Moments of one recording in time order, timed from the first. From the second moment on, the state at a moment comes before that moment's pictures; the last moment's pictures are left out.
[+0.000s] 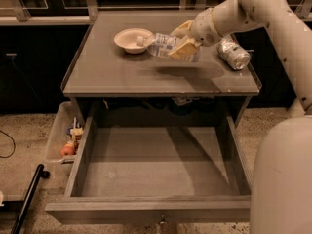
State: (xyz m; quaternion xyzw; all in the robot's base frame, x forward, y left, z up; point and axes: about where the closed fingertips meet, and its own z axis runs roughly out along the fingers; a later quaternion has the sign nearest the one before) arm 0.736 -0.094 0.902 -0.62 0.64 0.15 0.42
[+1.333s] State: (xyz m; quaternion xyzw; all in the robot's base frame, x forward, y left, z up) arm 0.750 -0.138 0.866 -0.55 0.74 0.13 0.36
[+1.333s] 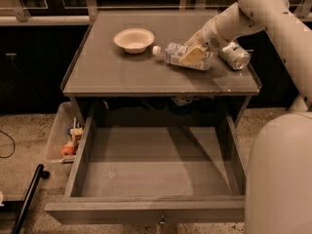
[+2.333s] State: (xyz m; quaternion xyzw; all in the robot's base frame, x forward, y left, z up) arm 0.750 -0.137 0.866 -0.55 0.74 0.13 0.36
